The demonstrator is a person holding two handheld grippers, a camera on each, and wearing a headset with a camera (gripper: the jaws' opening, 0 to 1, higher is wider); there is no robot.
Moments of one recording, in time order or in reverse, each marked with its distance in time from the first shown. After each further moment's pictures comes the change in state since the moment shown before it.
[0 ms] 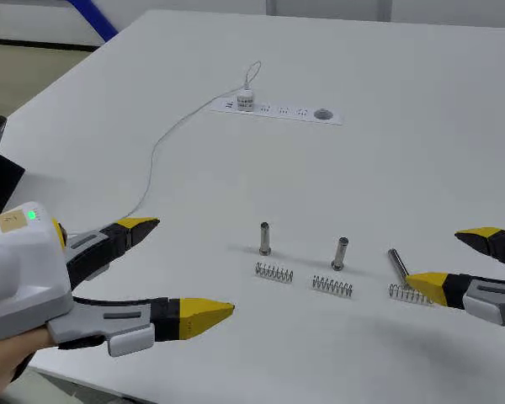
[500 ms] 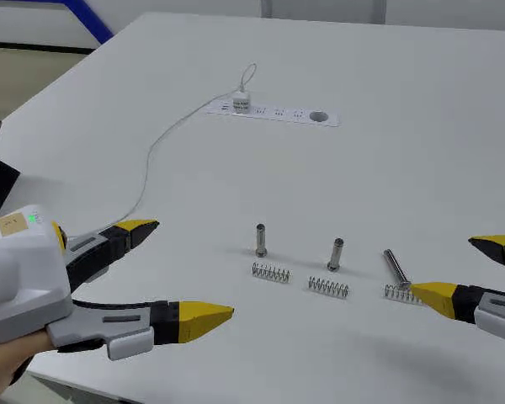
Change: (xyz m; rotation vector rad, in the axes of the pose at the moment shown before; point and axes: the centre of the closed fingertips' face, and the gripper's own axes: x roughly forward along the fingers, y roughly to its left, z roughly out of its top) left arm 0.002 -0.002 0.000 0.004 -0.003 -0.007; right arm -0.021 0.007 0.001 0.065 -0.049 -0.015
